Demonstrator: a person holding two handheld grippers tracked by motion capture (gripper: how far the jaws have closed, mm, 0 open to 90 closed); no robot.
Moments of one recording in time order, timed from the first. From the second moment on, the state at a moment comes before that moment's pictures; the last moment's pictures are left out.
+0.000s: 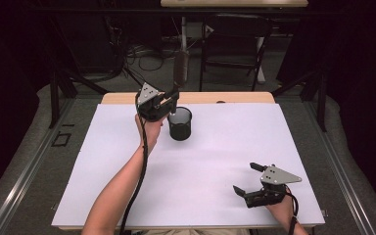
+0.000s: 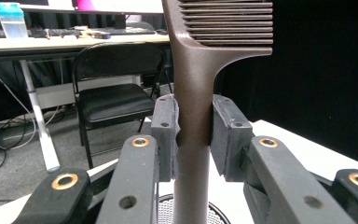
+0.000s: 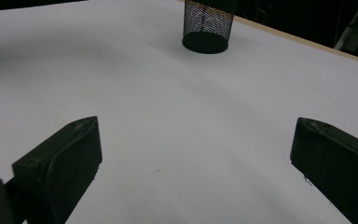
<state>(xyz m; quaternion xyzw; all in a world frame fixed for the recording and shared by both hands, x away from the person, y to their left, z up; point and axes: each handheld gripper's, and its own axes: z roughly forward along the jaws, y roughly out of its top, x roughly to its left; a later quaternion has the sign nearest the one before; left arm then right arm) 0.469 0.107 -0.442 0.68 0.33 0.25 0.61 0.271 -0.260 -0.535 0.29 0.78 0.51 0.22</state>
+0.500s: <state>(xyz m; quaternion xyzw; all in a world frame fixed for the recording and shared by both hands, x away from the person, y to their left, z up) 0.475 0.103 -0.450 0.68 0.34 0.24 0.61 0.271 -0.261 -0.535 0.30 0.78 0.51 0.22</state>
